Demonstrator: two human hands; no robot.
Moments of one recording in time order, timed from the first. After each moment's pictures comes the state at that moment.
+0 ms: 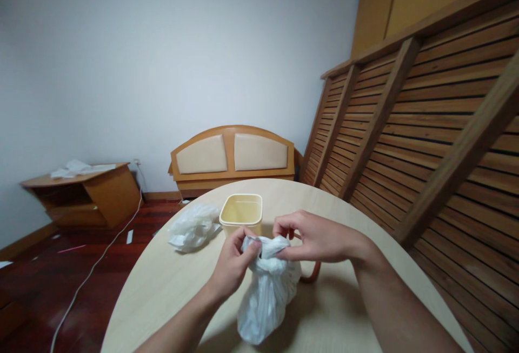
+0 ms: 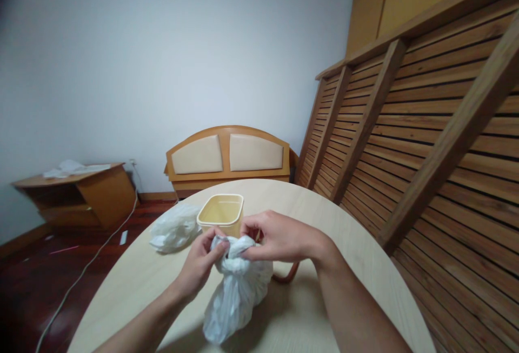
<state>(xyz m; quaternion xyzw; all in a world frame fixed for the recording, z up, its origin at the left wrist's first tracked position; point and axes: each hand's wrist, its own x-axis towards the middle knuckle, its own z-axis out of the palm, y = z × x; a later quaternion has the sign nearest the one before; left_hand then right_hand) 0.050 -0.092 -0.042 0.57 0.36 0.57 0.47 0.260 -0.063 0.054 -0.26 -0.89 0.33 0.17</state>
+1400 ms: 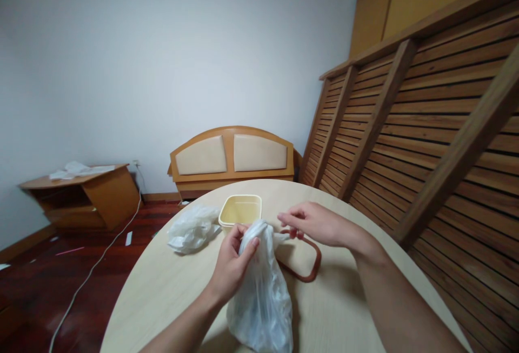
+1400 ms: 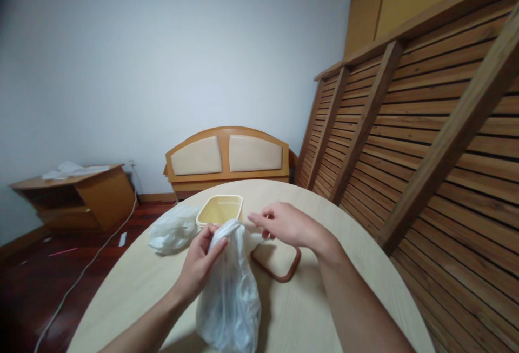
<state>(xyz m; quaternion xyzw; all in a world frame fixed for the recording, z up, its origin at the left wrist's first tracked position) 0.052 -0.092 -0.043 0.59 0.36 0.60 0.39 0.273 -0.041 0.041 -0.42 -0.82 0.33 0.22</state>
